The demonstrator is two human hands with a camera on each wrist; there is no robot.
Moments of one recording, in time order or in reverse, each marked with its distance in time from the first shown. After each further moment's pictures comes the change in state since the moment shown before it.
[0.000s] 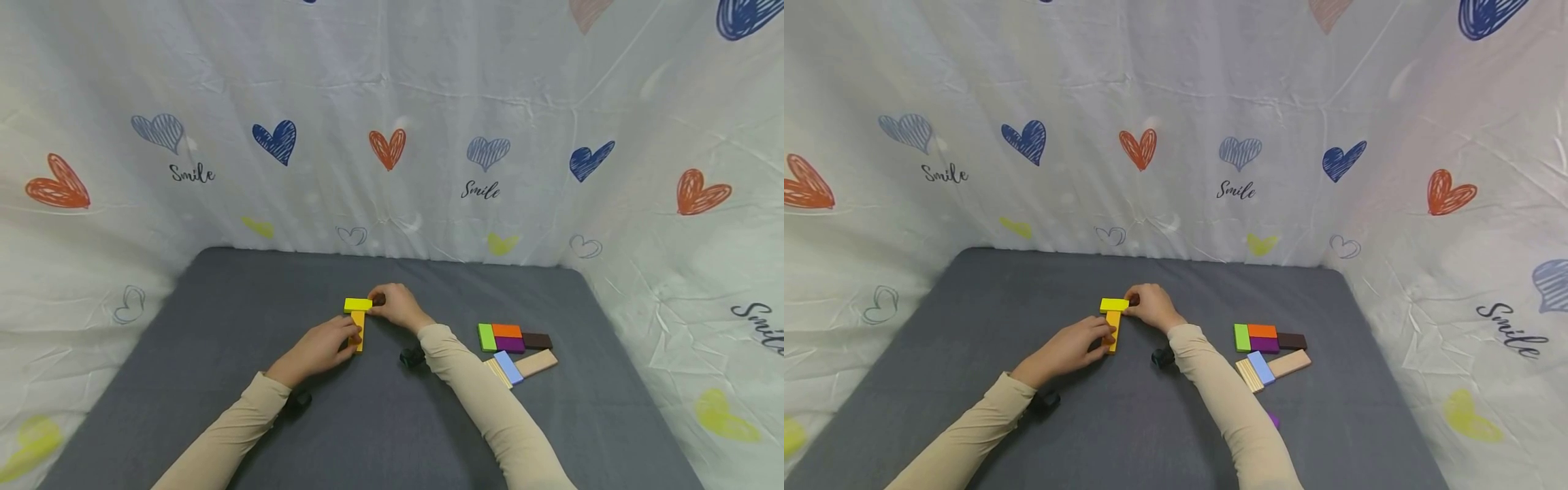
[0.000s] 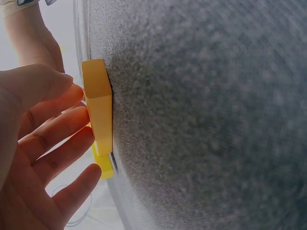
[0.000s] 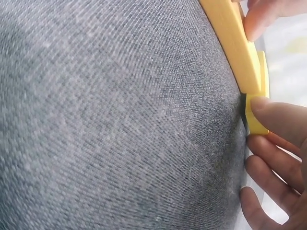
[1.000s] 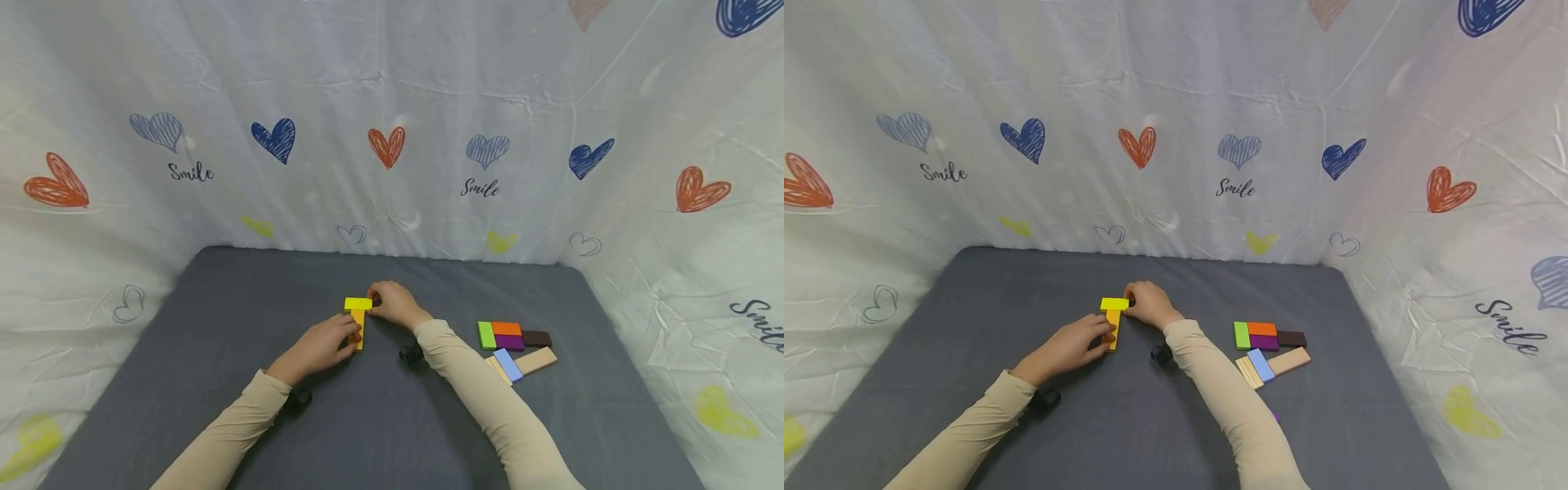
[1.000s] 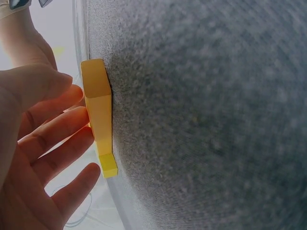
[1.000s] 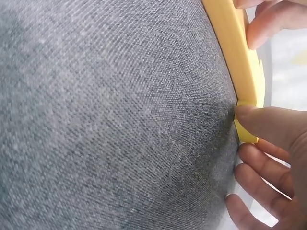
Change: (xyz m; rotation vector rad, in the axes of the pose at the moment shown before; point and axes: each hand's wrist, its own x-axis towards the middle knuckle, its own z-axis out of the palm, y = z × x) left_hand 0.001 -0.001 0.000 0.005 0.014 0.007; right_hand 0.003 -0.012 -0.003 -0.202 -0.063 -0.008
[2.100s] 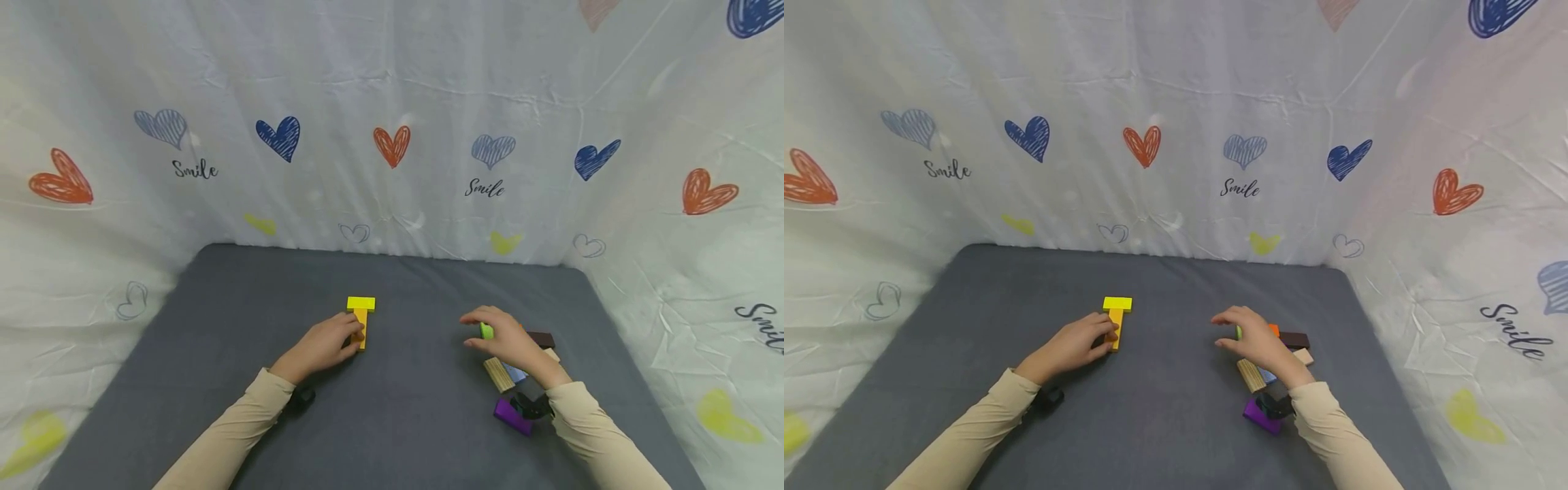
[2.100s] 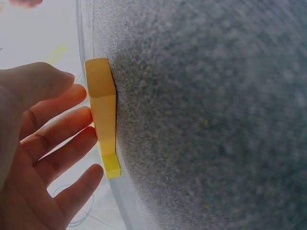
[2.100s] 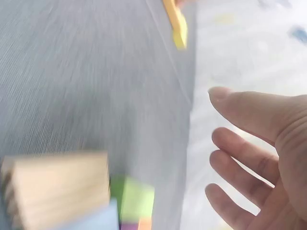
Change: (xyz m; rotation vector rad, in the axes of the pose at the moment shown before) left_hand 0.000 -0.001 0.003 0.015 0.001 -0.015; right_hand -0.179 0.084 -0.080 0.132 0.149 -0.063
